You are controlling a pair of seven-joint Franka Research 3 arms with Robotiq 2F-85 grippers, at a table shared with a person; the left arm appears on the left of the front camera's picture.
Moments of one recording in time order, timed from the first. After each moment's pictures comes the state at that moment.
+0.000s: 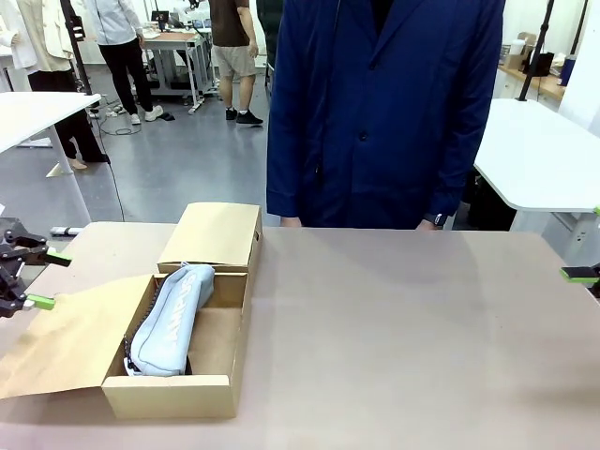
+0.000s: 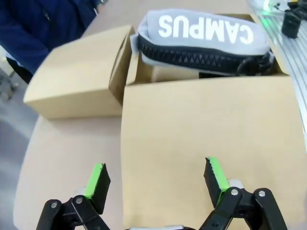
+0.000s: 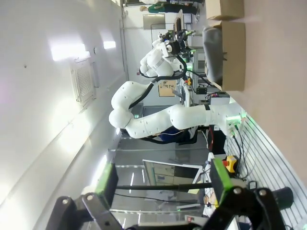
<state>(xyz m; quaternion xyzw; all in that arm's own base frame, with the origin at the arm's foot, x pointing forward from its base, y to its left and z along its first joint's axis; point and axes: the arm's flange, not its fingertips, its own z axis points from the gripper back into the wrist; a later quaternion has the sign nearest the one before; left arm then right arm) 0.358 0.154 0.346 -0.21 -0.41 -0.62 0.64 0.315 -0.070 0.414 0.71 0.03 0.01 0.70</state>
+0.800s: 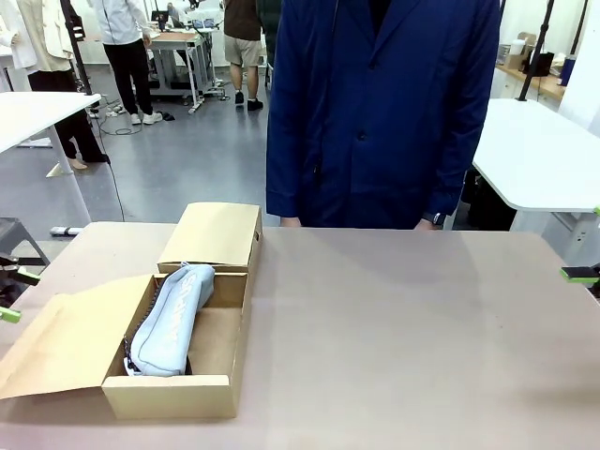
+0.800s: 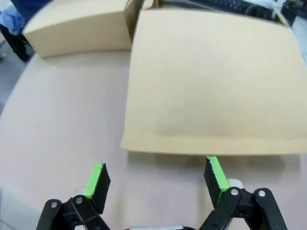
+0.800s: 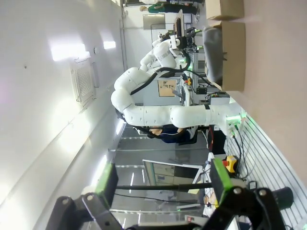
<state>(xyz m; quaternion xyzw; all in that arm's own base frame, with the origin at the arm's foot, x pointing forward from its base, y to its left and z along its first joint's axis) 0.377 0.237 0.297 -0.23 -0.35 -0.60 0.68 0.315 -0.070 0.414 0.71 0.03 0.01 0.70</state>
